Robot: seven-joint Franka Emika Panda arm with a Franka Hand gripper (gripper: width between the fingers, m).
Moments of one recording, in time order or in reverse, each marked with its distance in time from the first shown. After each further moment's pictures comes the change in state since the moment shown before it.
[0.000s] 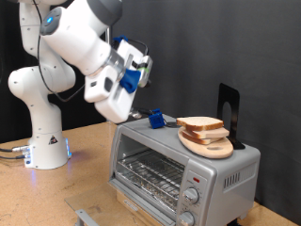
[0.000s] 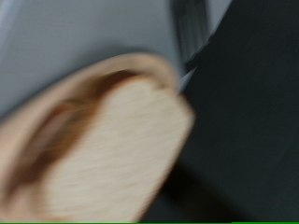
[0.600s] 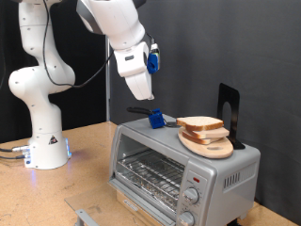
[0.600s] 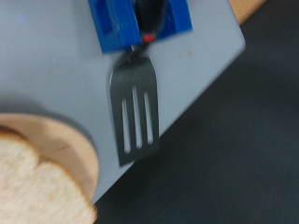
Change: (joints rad) arm 0.039 -0.009 0.086 0.093 -0.283 -0.130 -0.031
